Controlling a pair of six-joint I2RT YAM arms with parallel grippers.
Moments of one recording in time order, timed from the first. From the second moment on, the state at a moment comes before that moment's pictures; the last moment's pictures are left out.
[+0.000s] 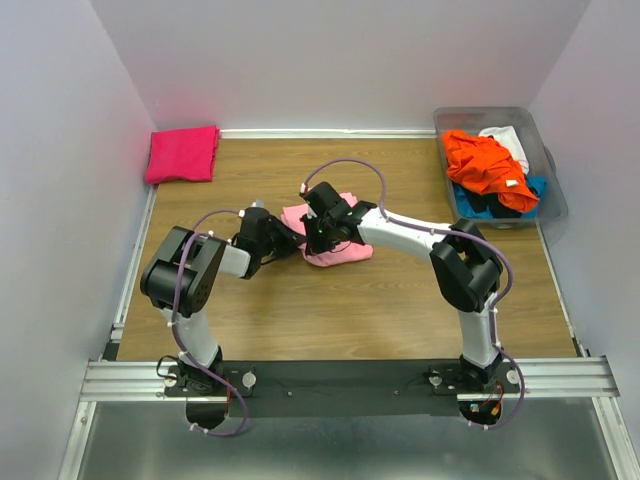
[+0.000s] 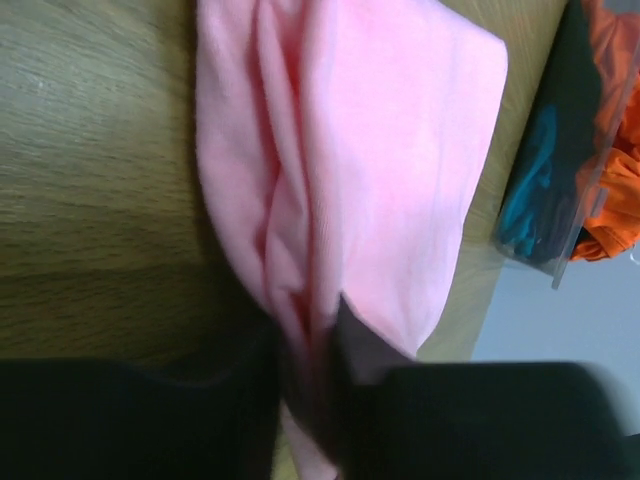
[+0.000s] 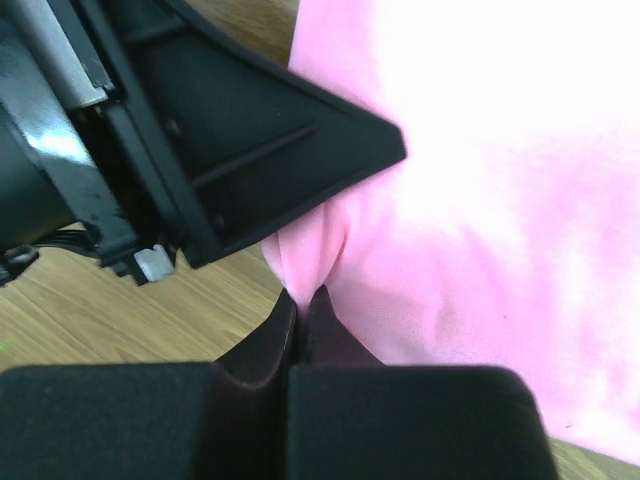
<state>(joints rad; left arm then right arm) -0.34 1.81 0.65 0.58 0.27 -1.15 0.83 2.02 1.50 -0.41 -0.09 0.42</state>
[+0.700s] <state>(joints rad) -0.26 1.92 1.12 0.14 0.16 -0.56 0.83 1.73 1.34 -0.44 0.00 0.37</state>
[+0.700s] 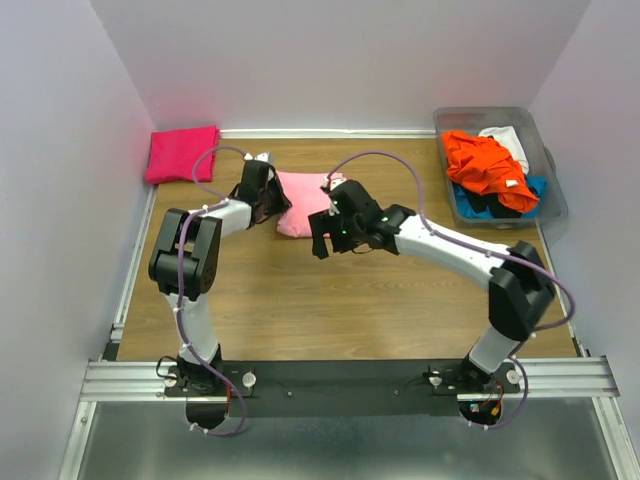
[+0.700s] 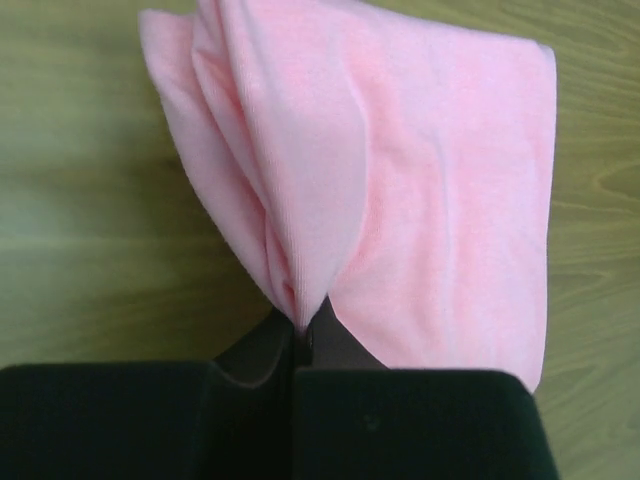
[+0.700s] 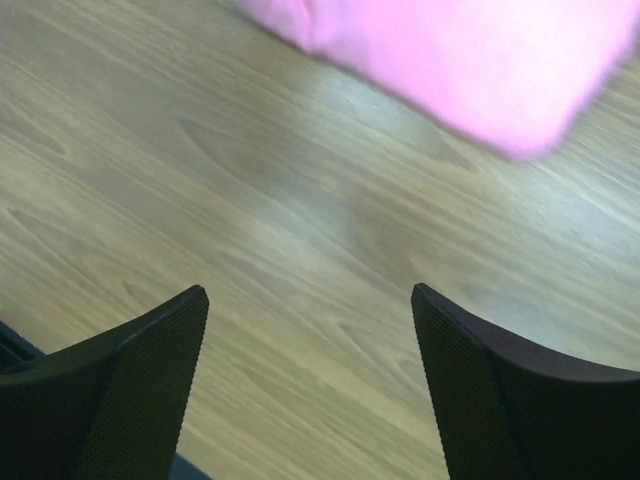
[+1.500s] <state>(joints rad) -0.12 2.33 2.08 -0.44 -0.32 0.14 0.83 1.46 1.09 -0.70 0.11 0.38</state>
